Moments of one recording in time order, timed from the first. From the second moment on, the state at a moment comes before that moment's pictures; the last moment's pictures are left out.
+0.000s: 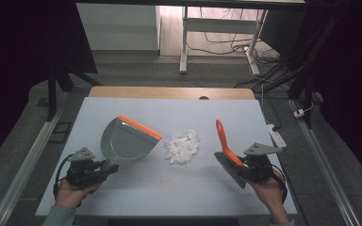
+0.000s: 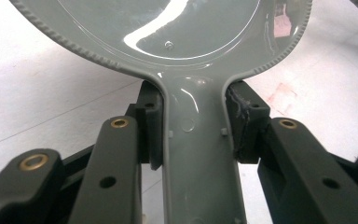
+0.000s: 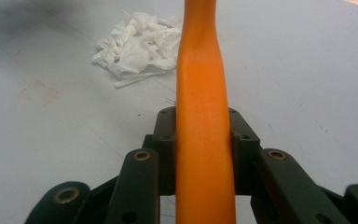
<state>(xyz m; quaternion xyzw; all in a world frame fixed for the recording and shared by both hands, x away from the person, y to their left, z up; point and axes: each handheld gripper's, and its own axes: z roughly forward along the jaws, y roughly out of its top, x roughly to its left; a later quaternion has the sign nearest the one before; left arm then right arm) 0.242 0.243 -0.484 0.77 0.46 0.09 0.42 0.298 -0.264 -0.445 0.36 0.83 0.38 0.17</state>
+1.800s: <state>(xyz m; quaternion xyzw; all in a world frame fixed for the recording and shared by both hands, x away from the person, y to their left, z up) 0.240 0.201 -0.501 0.89 0.34 0.02 0.31 0.298 -0.263 -0.447 0.36 0.83 0.38 0.17</state>
